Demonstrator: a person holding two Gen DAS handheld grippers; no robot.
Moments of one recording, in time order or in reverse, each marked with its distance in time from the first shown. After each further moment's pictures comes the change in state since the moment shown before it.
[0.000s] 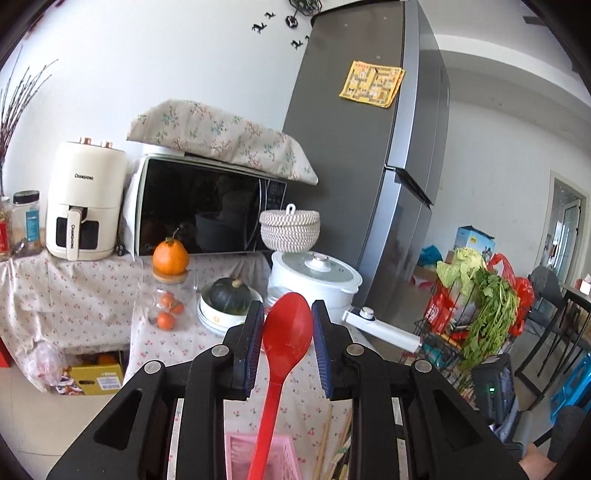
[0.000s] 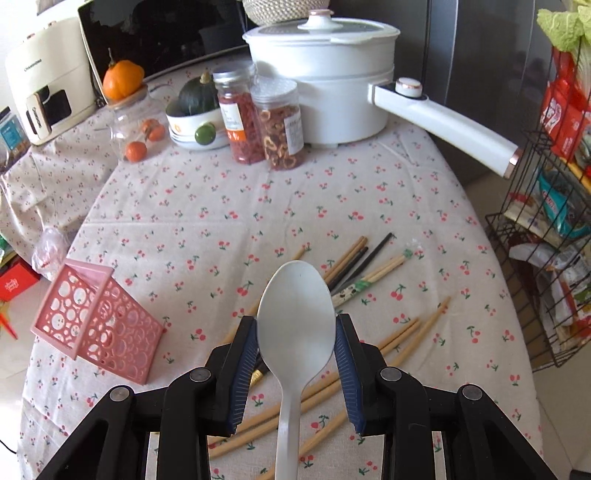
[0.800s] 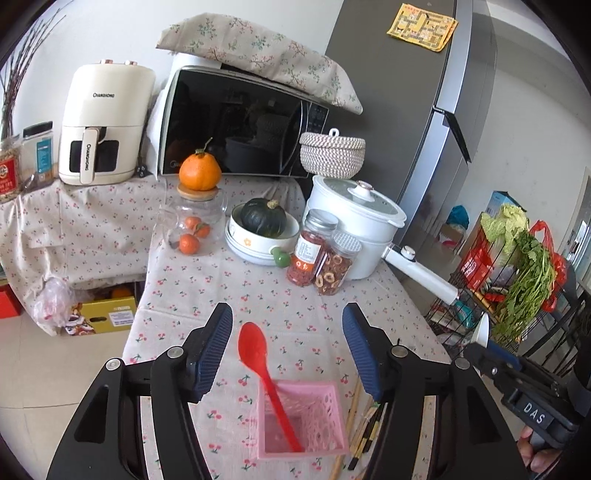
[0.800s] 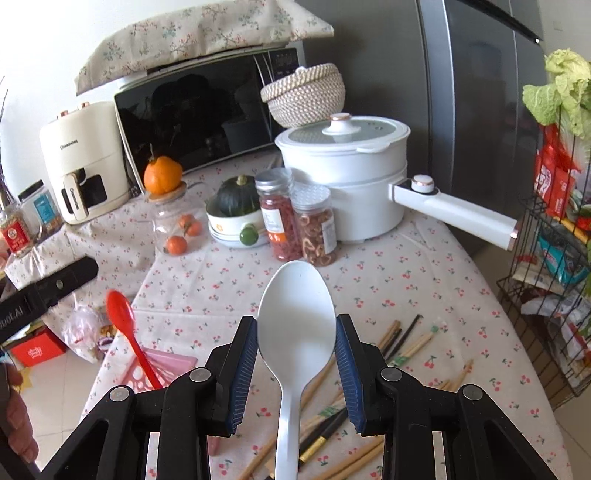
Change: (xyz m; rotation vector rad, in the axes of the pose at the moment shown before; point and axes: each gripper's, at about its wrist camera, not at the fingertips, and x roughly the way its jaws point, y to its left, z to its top) left arm 0.042 0.043 -0.042 -0.067 0.308 0.092; right arm -0.052 0.042 0.007 0.056 -0.305 0.050
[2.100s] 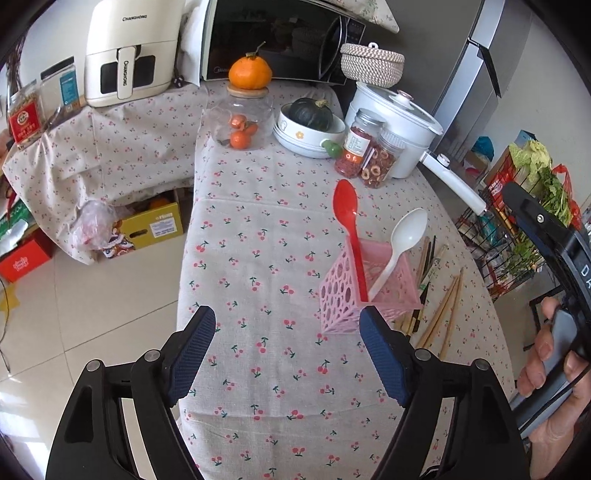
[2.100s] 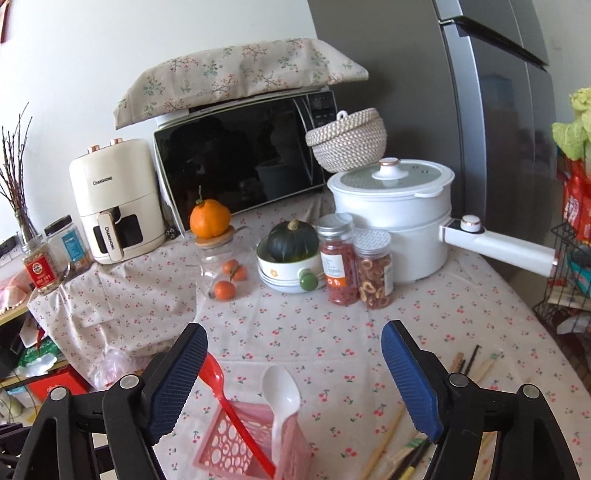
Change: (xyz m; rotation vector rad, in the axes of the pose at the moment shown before) left arm -0.031 0.060 -0.042 0.001 0.366 0.070; right arm -0.010 0.061 0.004 0.018 -0.123 0.038
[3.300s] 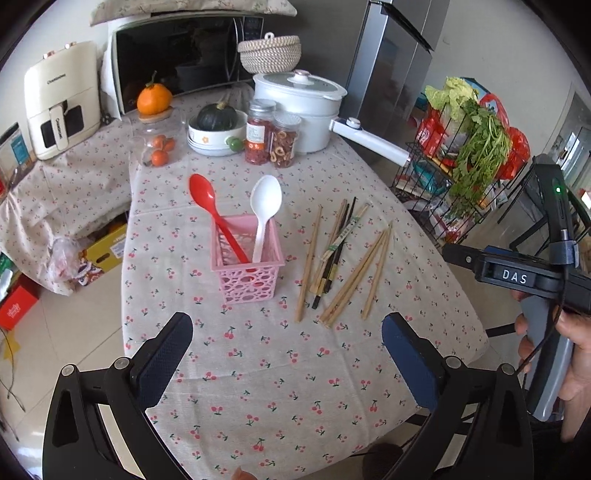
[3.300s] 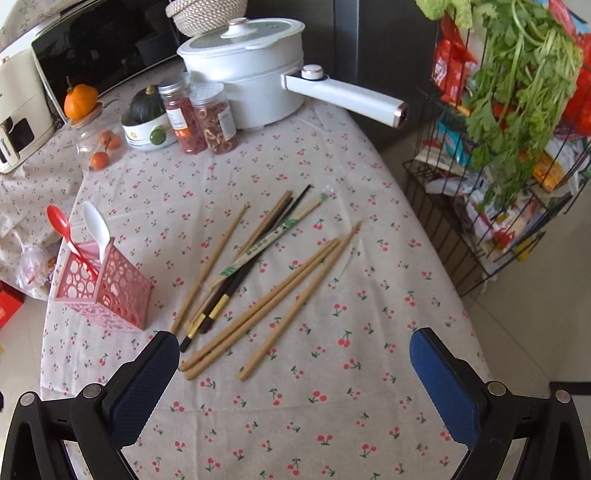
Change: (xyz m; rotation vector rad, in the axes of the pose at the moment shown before) left arm -0.045 -0.120 -0.034 0.217 0.051 -0.083; right arm -0.048 -0.122 -0.029 0.099 0.504 -0.270
